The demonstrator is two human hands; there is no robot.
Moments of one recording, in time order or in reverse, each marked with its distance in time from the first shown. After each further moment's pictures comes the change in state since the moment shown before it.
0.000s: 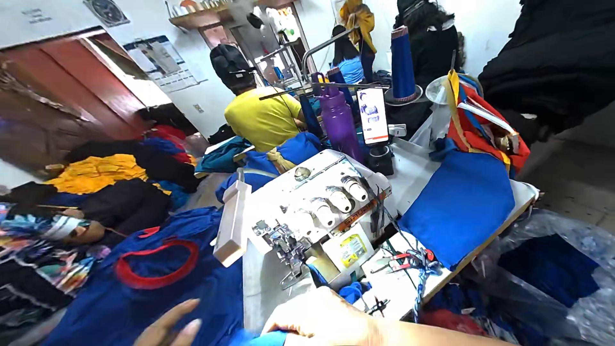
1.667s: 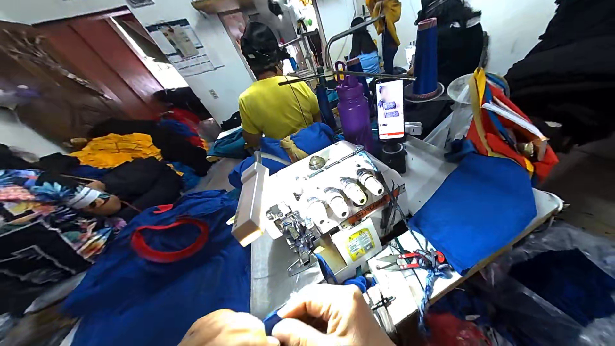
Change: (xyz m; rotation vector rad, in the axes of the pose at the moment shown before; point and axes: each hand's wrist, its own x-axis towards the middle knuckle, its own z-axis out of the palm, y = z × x) left_hand -0.012 0.119 0.022 -0.195 -0.216 0.488; right_hand -0.008 -0.035 0.009 0.218 0.366 0.213
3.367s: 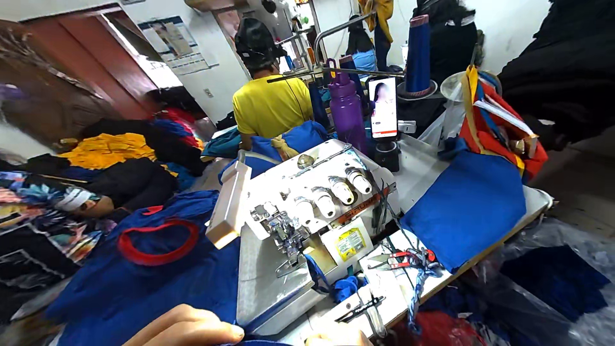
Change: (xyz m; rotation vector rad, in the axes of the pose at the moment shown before) left_hand 0.016 0.012 -0.009 0.029 -0.019 -0.018; right_hand -0.064 0.068 -0.014 -0.325 -0.220 -0.068
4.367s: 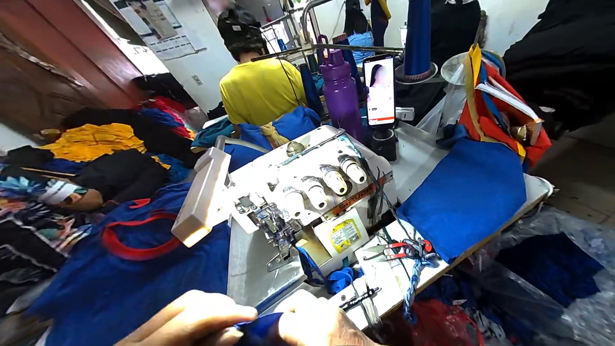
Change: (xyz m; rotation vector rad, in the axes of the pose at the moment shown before) left_hand 0.006 -0.014 0.012 0.005 -0.047 0.013; right_hand 0.036 -0.021 -0.007 0.066 0.074 -0.092
